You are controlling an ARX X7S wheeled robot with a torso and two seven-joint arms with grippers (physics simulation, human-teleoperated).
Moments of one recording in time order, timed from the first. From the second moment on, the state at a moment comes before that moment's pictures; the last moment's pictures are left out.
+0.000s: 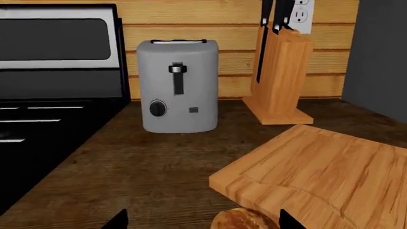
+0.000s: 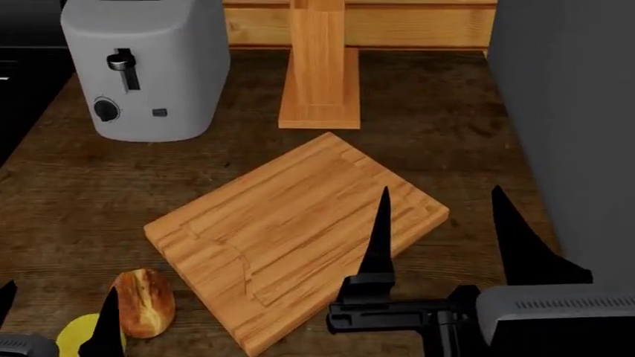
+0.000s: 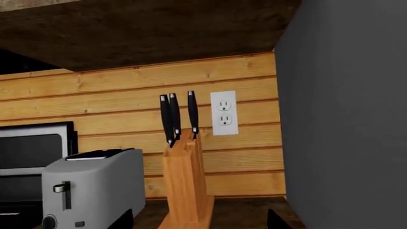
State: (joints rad) left arm -0.01 -0.21 0.04 0.61 -0.24 -0.56 -0.14; right arm 0.19 0.22 -0.06 -0.61 0.34 0.37 0.15
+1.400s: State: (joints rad) left arm 0.06 -0.25 0.09 0.49 -0.24 -0.52 -0.16; right arm 0.19 0.28 -0.11 -0.60 0.39 0.33 0.20
